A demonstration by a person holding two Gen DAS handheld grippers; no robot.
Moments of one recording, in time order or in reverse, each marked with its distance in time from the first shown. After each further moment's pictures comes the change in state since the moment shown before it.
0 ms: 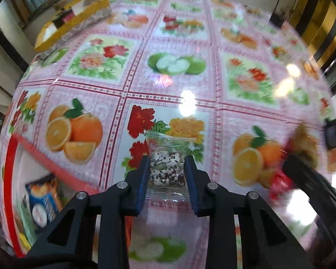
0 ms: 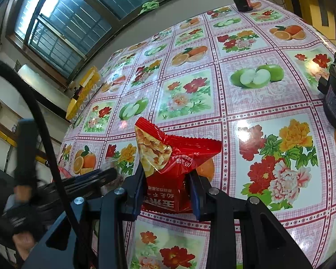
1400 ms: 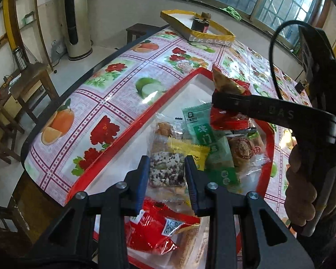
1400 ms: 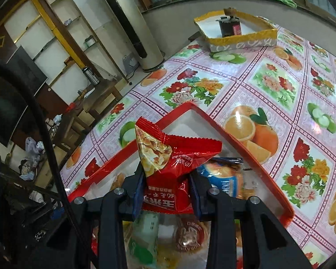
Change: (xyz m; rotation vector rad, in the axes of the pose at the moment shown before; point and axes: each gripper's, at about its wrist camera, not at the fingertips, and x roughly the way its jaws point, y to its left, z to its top) left arm -0.106 0.233 -0.172 -0.329 -0.205 -0.014; right arm 0.092 0.279 -0.087 -0.598 0.279 0.163
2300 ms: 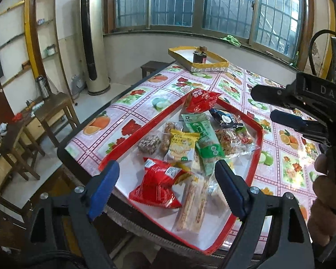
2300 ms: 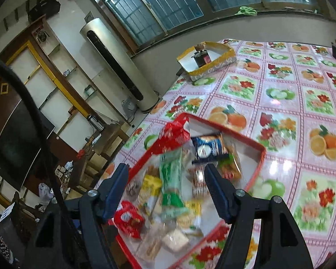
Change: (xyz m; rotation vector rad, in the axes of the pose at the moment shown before) left arm -0.083 -0.022 -0.078 0.051 -0.277 0.133; right arm -0.113 0.015 -0.075 0.199 -0.277 0.030
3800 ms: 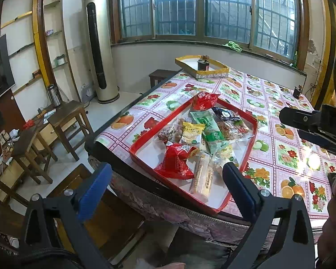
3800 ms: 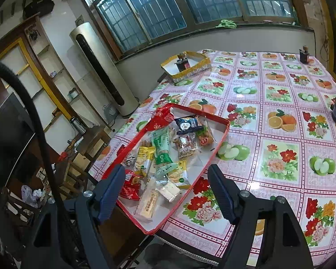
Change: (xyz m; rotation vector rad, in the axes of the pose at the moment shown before) left arm -0.067 0.014 -0.026 0.029 -0.051 0.056; right arm -0.079 0.037 -0.063 0.000 -0.077 -0.169
